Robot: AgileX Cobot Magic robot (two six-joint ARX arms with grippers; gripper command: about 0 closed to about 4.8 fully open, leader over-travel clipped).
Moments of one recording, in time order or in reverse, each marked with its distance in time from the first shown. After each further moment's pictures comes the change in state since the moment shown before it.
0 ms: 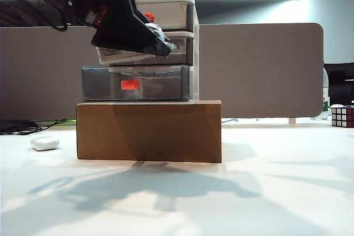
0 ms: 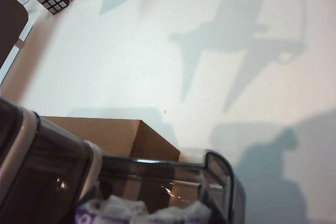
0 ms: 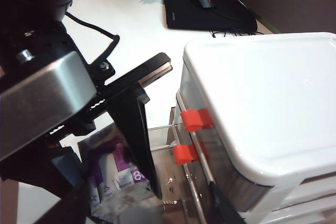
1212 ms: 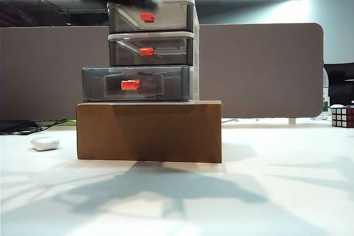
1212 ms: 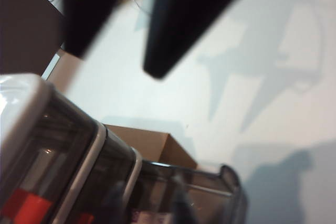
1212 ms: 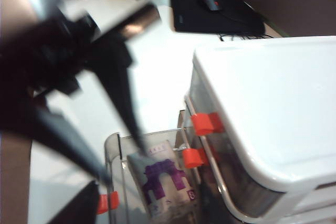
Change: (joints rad) left arm -0.003 -0.169 0.001 -0.057 -0.043 -0.112; right arm 0.000 -0.001 0.000 0.000 -0.033 0.004
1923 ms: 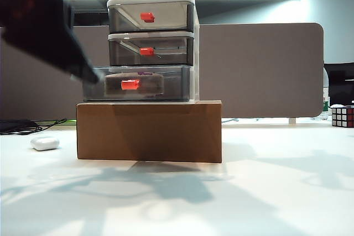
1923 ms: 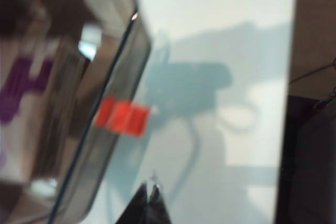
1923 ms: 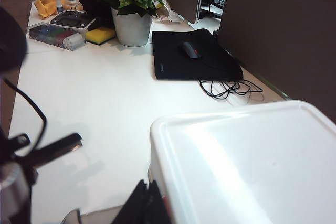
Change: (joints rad) left arm 0.051 0.008 -0.014 -0.456 -0.071 -0.022; right arm 0.002 0.145 0.090 0.247 0.015 0.128
